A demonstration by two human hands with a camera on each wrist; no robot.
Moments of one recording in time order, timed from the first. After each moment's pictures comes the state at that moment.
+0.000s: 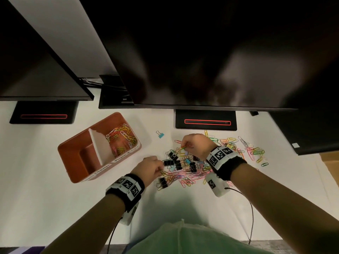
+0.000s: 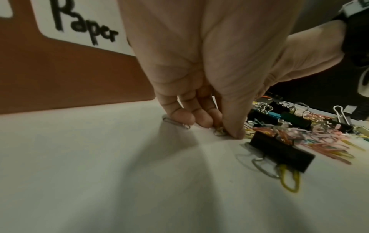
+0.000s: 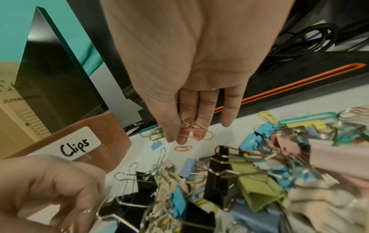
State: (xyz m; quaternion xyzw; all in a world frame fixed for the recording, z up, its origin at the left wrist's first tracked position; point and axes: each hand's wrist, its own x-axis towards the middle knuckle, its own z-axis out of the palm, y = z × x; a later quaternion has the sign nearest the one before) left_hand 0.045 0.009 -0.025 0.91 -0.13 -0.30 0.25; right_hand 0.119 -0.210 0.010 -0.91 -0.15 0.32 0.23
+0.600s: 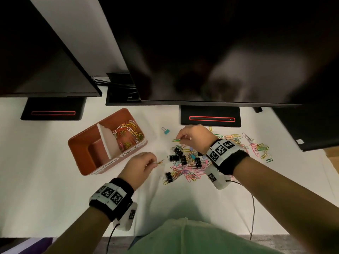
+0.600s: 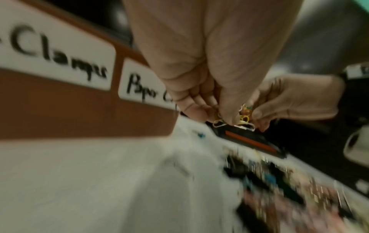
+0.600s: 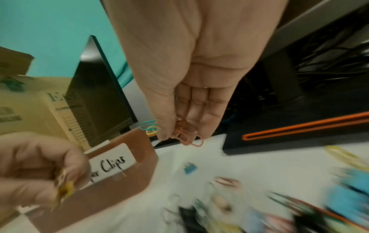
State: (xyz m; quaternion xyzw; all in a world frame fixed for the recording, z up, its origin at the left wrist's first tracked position) left_hand 0.020 0.044 0.021 0.92 -0.09 -0.15 0.34; right_hand 0.115 -0.183 0.048 -0.91 -0.21 0.26 0.26
